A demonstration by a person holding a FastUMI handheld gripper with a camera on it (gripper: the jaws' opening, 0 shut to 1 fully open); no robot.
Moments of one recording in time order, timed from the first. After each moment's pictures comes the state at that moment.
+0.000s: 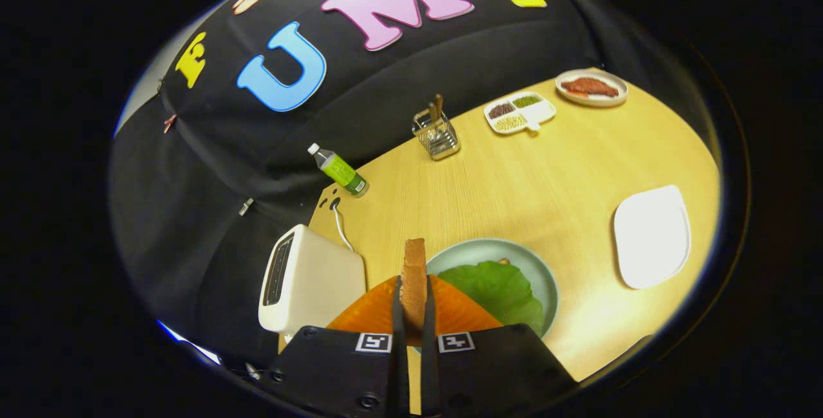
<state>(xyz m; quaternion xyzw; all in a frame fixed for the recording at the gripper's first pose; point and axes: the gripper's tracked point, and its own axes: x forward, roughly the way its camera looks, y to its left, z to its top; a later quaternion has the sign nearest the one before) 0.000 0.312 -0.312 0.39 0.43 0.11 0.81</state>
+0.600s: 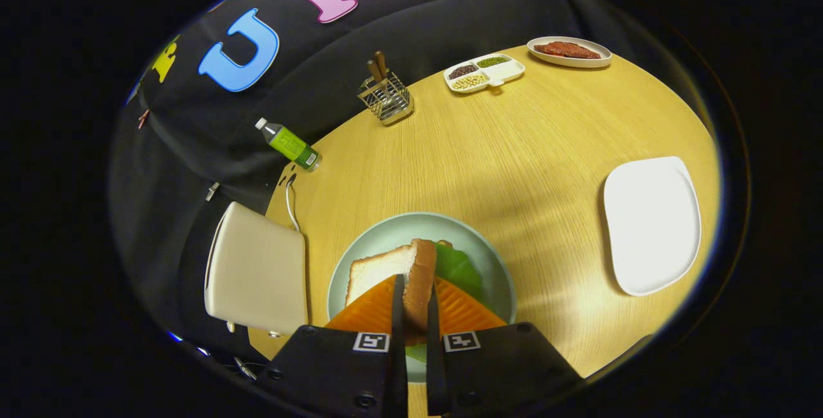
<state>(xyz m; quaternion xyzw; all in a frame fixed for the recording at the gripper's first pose) -0.002 0.281 -0.395 0.34 0.49 0.10 0.80</state>
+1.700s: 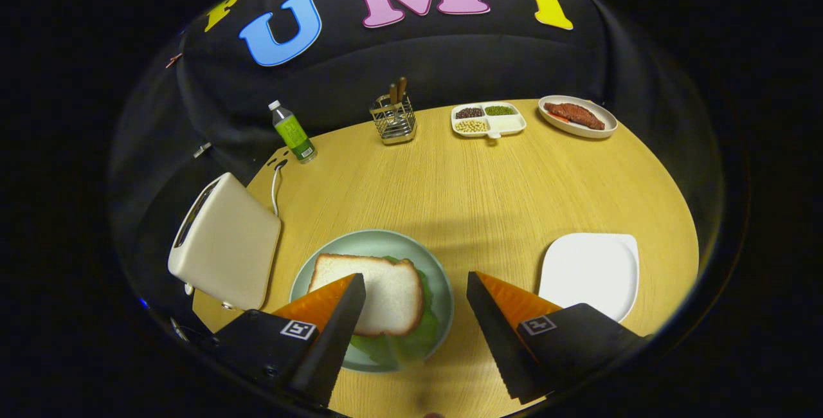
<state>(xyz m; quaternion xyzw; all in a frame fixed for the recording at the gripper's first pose) -0.004 0.230 -0.357 0.19 0.44 0.12 0.87</state>
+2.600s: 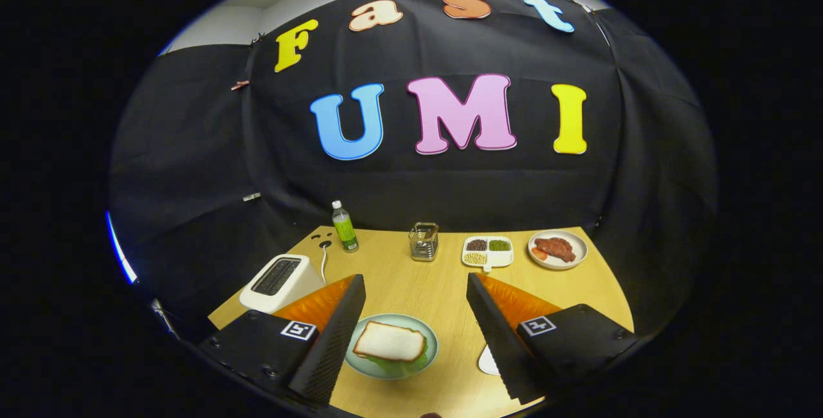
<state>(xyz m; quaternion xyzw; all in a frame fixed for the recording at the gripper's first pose) -0.003 0.159 -0.118 0.14 0.21 0.13 0.96</state>
